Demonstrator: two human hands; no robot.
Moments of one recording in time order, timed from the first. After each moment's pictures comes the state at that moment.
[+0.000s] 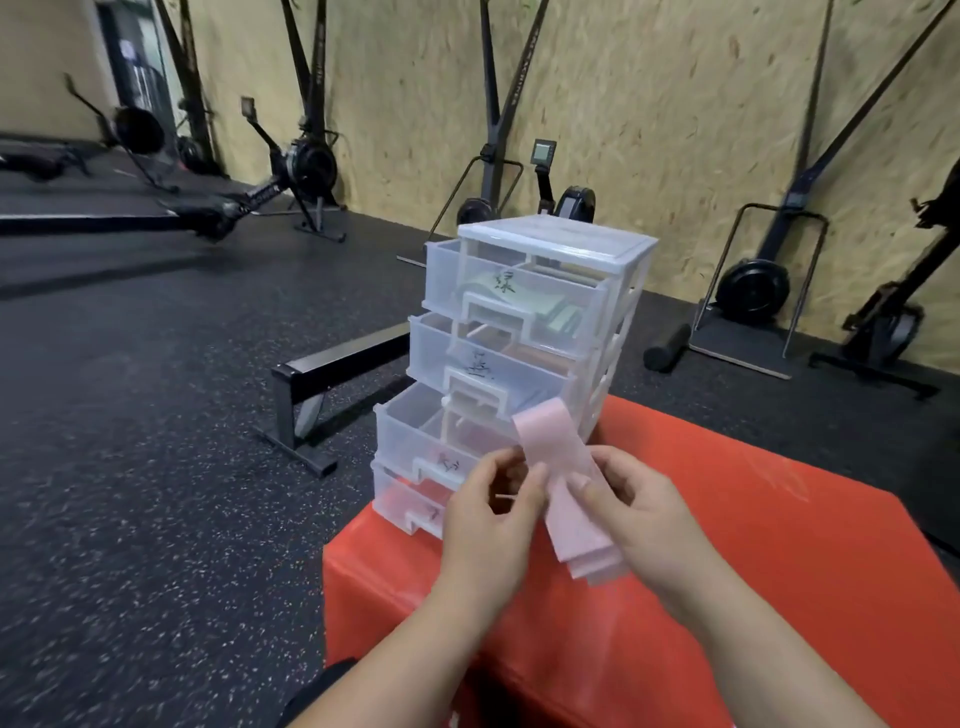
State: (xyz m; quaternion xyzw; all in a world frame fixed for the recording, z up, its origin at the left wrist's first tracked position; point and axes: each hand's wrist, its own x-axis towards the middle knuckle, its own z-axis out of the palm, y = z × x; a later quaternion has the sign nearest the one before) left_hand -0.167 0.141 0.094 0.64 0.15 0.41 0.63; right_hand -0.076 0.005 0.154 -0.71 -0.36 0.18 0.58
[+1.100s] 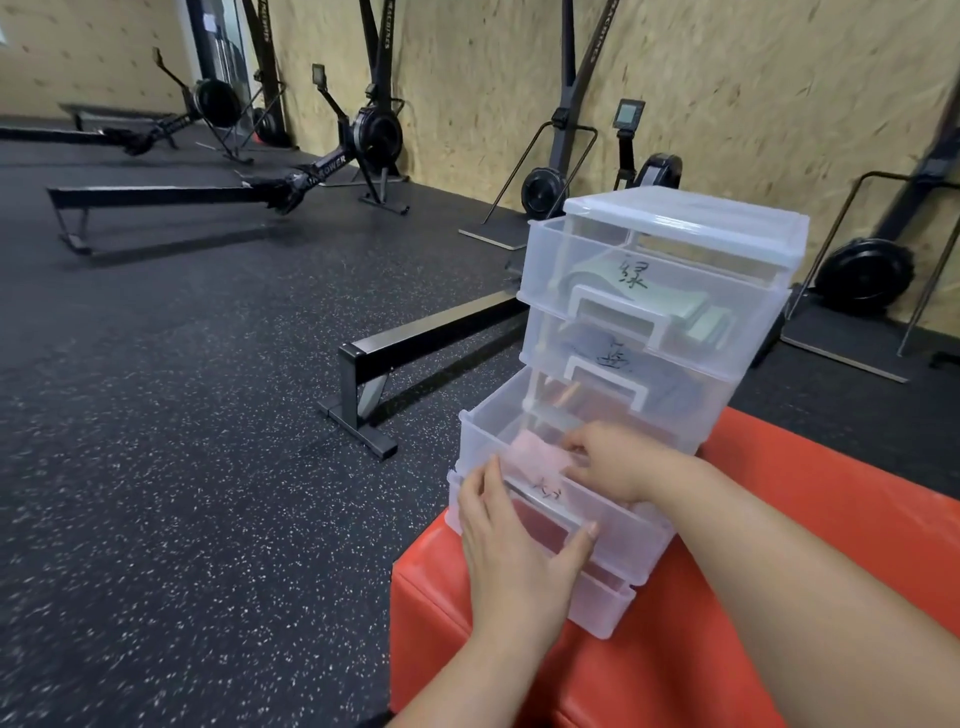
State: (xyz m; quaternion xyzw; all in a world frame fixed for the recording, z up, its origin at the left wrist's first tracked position) left_hand -0.153 0.222 0.020 0.75 0.35 0.40 0.39; right_hand 0.028 0.208 0.126 -0.85 -0.51 0.12 -0.03
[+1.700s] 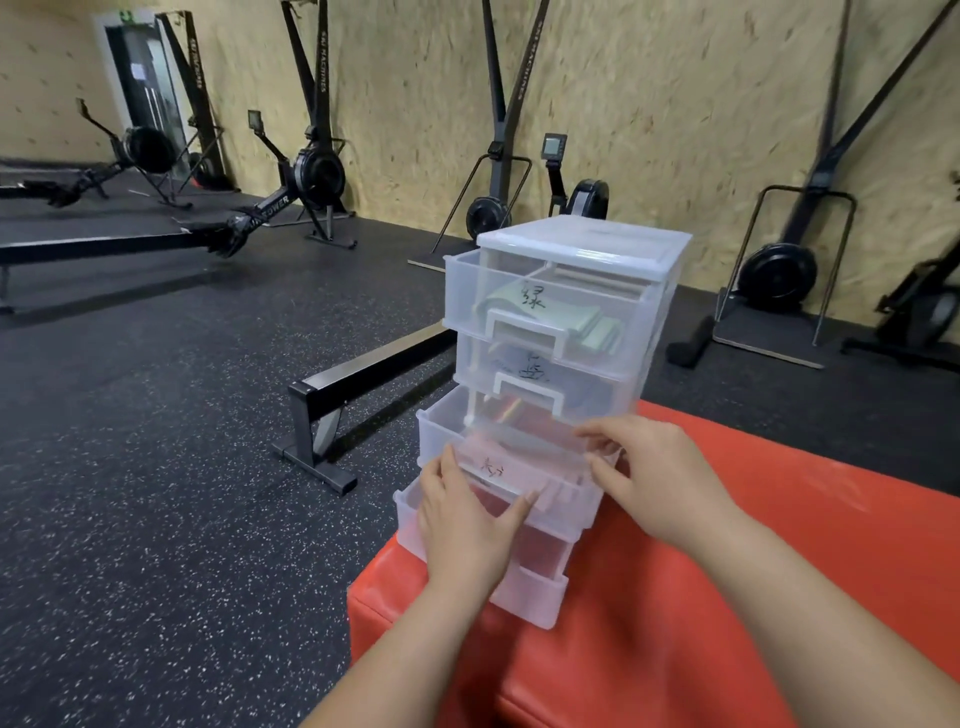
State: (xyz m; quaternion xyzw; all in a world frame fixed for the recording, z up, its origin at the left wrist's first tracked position) left_hand -0.125 0.238 0.048 0.79 0.38 0.33 0.35; right_hand 0.005 0.076 0.163 -0.83 -0.49 -0.11 0.24
